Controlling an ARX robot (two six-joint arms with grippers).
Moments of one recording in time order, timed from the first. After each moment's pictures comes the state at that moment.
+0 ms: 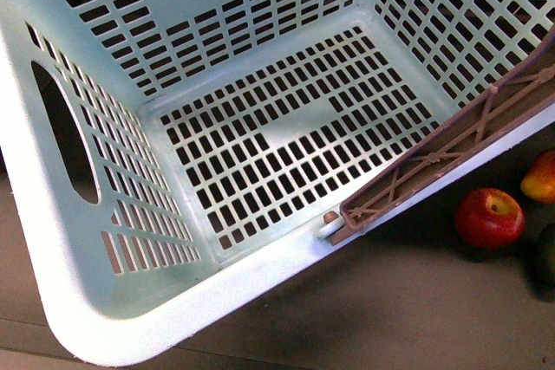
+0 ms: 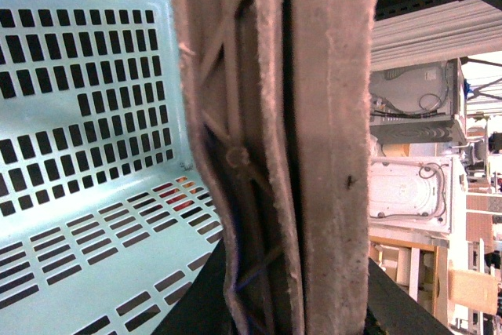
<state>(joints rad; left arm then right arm) -0.64 1.52 1.16 -0.13 0.10 -1.07 -0.39 0.87 0.15 0.13 -0.14 0.01</state>
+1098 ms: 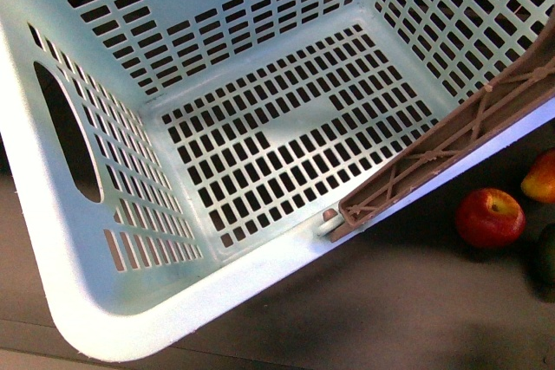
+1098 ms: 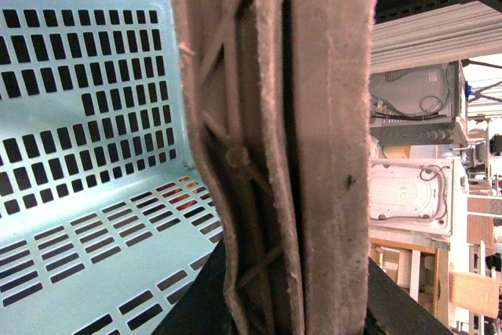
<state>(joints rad) -0.64 1.52 1.16 -0.13 0.10 -1.07 -0.26 1.89 0.26 0.82 -0.05 -0.12</state>
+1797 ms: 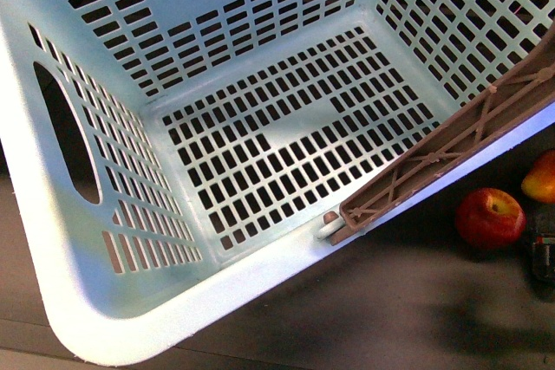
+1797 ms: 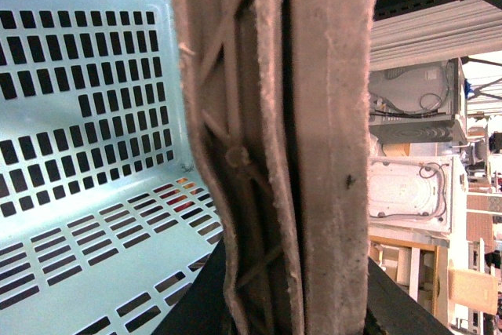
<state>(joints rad) -0.64 1.52 1.16 -0.13 0.11 -1.07 -0.18 2.17 0.49 0.82 -0.03 -0.15</state>
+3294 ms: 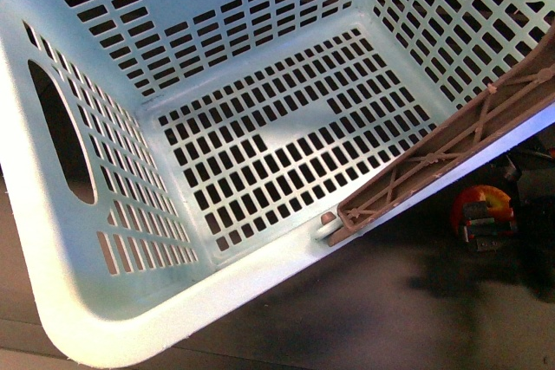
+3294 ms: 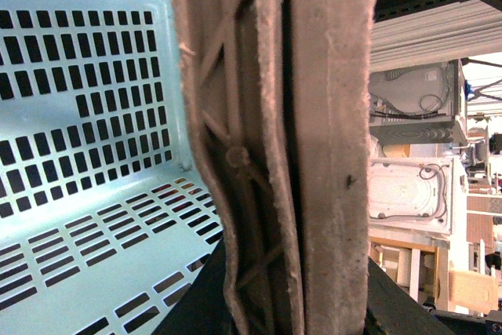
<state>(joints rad) -0.64 1.52 1.16 -0.13 0.10 -1.07 -0.05 2.44 0.85 0.64 0.01 -0.19</state>
